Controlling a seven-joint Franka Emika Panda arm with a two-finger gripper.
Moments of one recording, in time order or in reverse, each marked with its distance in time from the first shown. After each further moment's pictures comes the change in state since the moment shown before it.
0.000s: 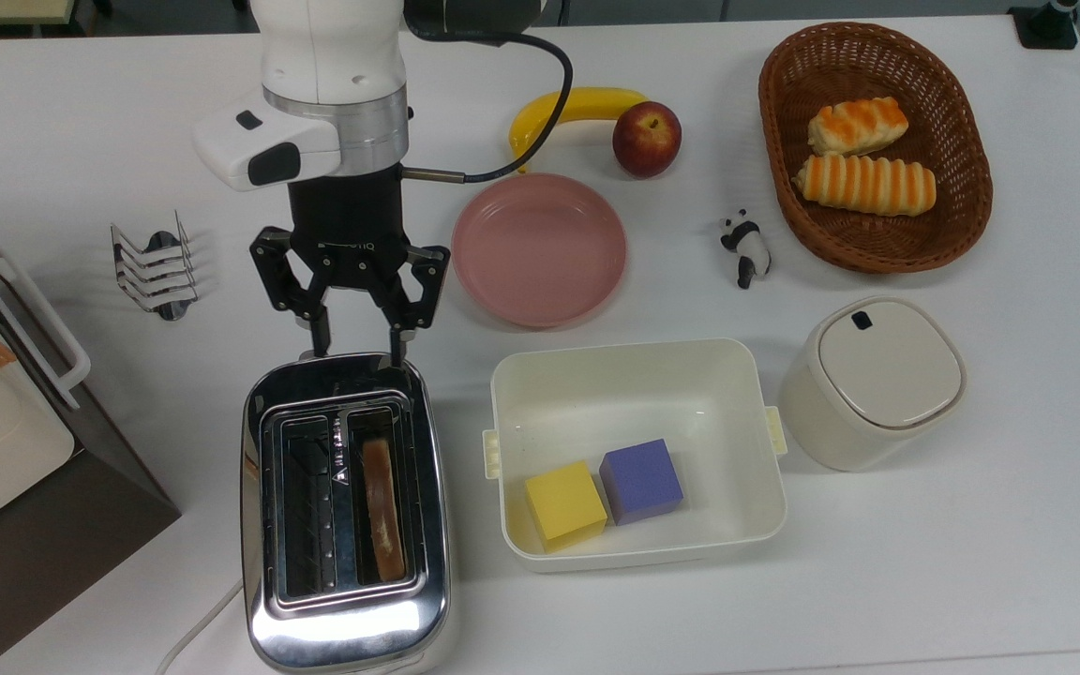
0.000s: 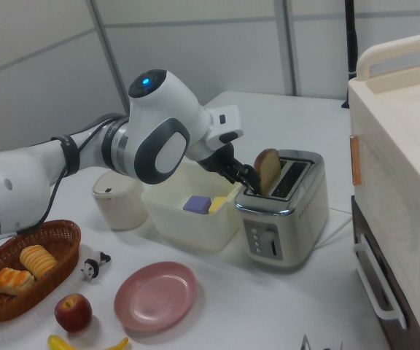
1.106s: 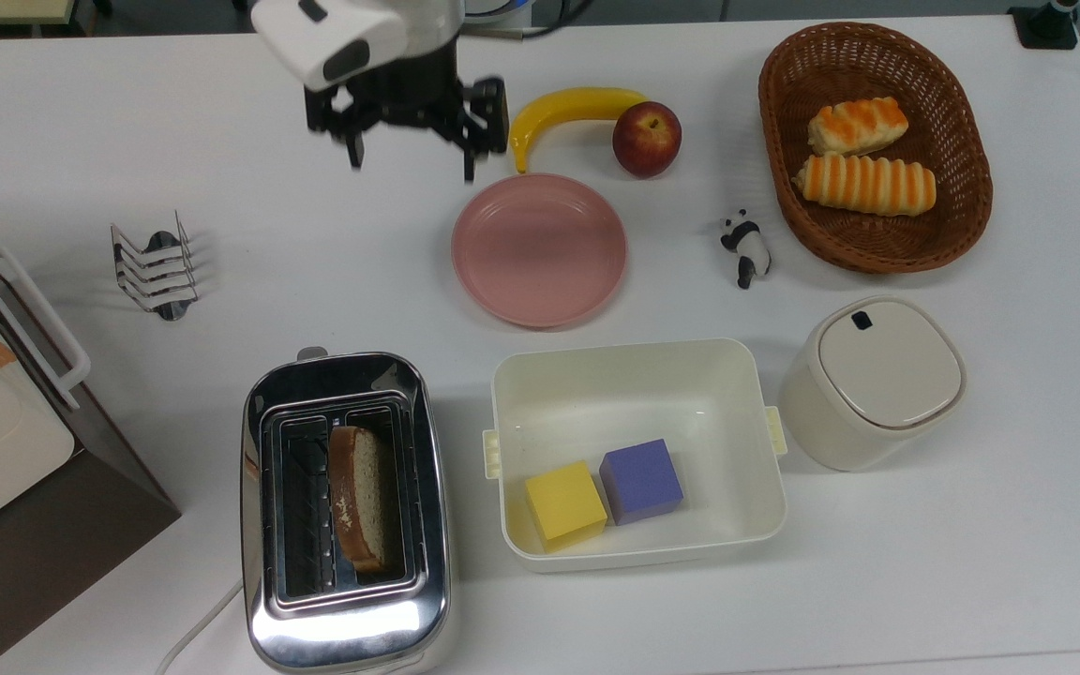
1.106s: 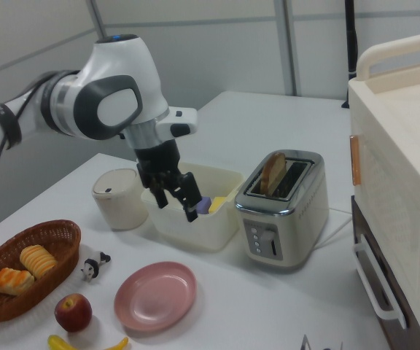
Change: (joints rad) arm 0.063 -0.164 0.000 0.021 -0.047 -0.674 0.011
